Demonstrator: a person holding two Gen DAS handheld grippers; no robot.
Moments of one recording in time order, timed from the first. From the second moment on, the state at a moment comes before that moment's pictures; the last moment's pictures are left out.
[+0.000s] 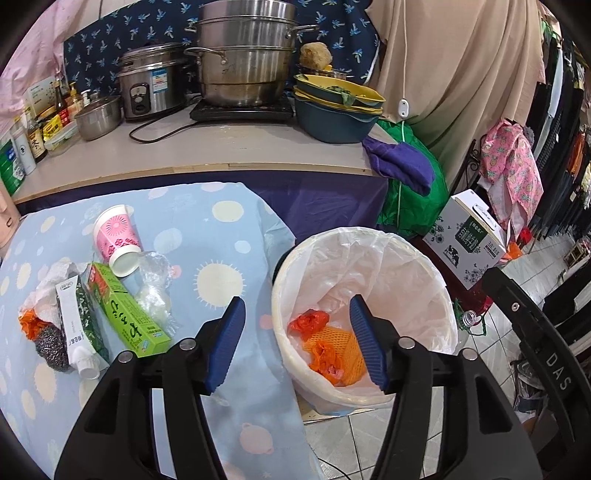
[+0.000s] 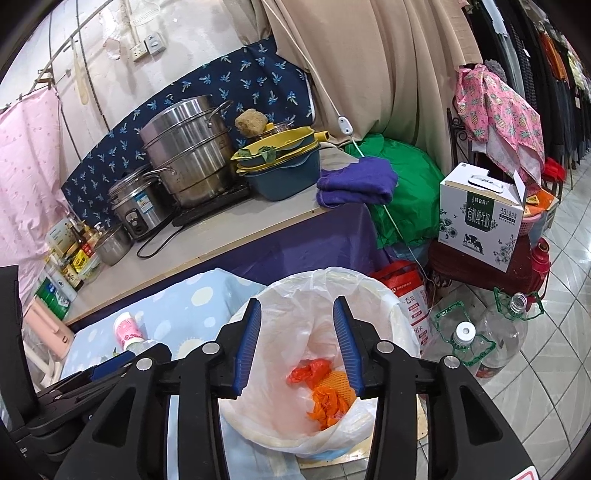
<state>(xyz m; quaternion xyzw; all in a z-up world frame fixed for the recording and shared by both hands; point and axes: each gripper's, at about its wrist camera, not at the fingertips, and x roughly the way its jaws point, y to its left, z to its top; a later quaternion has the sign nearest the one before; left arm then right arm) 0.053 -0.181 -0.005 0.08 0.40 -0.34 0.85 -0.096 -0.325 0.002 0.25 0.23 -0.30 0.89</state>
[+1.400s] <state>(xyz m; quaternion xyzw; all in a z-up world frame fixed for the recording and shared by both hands) 0.121 0.033 -0.045 0.01 0.46 -0.15 0.88 0.032 -0.157 -0.018 0.15 0.33 -0.14 0.92</state>
